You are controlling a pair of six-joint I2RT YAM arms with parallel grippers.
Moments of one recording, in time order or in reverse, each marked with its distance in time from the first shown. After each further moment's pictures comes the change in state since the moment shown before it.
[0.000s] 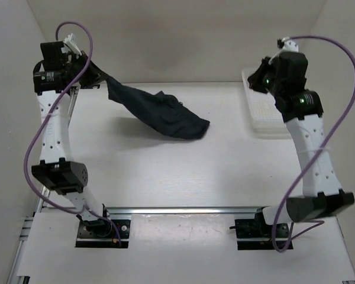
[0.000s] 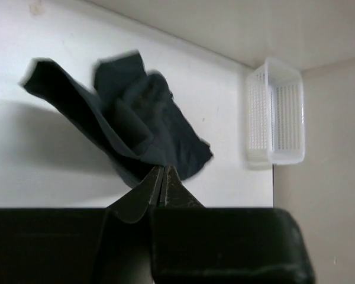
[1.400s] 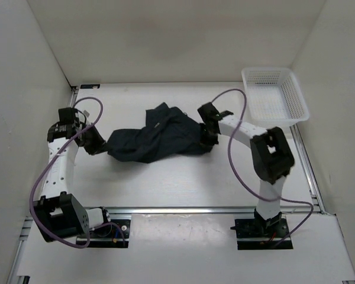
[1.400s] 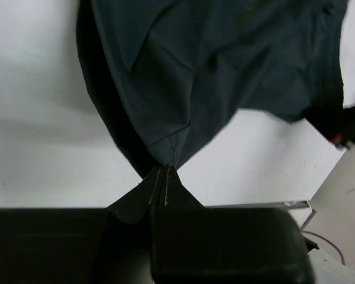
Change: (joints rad) left arm 0.089 -0.540 -1.072 -0.024 -0.101 0.084; right arm 0.332 0.492 -0.456 0.074 0.001 0.165
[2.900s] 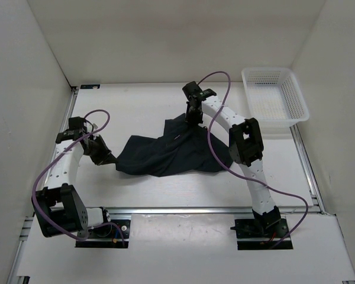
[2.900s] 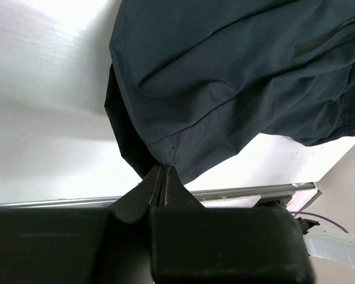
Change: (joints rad) left arm -0.023 0.031 -0.177 0.023 0.024 0.003; right arm 0.007 0.402 0.693 -0.261 0.044 0.092
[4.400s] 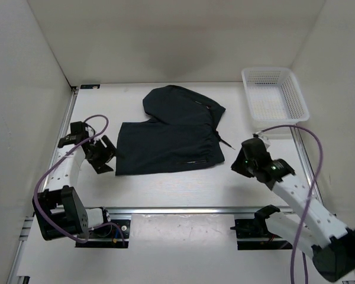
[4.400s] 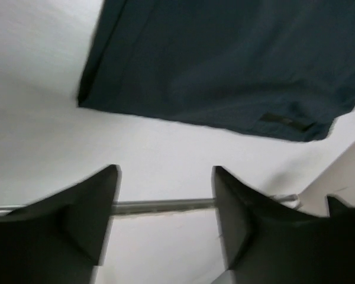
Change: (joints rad) left arm 0.001 -0.023 -0.054 0.055 -0.007 -0.089; right arm -0.048 -1.569 -1.441 0.172 0.156 0.143
